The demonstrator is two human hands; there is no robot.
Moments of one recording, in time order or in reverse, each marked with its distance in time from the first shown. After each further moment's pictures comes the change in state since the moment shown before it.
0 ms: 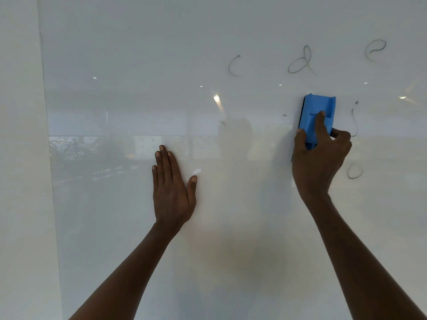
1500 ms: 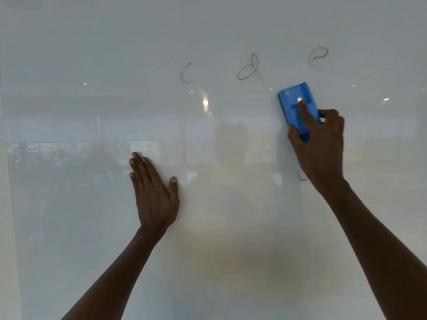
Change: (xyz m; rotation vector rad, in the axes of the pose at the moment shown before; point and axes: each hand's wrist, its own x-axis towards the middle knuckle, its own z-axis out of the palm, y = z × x) left_hand -0.007 0.065 0.023 -0.035 0.051 -0.098; right_hand 0.086 0.075 -0.060 -0.148 -0.154 -0.368
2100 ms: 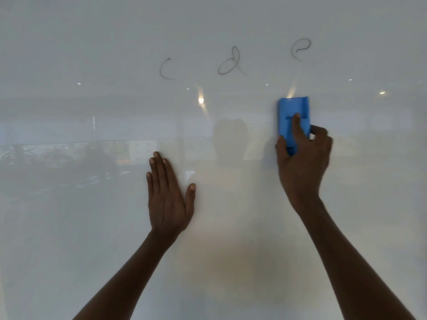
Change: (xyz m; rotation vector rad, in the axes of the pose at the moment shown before) left_hand -0.023 0.048 0.024 0.070 -0.007 0.175; right_hand -0.037 -0.004 0.003 0.037 0.104 0.178
